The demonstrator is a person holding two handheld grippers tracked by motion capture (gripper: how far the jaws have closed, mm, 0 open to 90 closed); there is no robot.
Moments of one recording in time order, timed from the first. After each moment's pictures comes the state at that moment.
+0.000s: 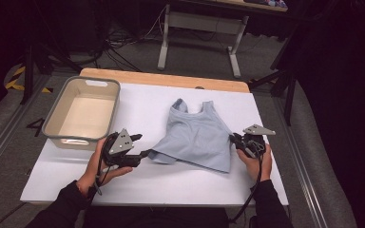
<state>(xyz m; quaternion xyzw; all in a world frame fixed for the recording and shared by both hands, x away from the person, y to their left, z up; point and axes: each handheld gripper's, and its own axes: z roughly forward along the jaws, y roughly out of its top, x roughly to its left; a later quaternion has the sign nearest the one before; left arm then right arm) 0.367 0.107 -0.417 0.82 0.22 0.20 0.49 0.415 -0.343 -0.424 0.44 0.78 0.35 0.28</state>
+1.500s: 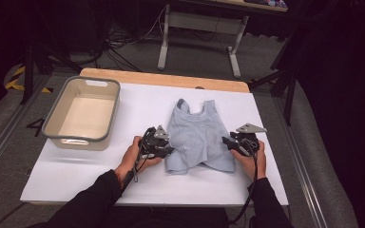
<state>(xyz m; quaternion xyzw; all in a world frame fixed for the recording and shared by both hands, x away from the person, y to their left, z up) 0.431 0.013 -0.463 0.88 0.26 0.09 0.39 0.433 -0.333 -0.442 0.43 0.79 0.34 0.26</state>
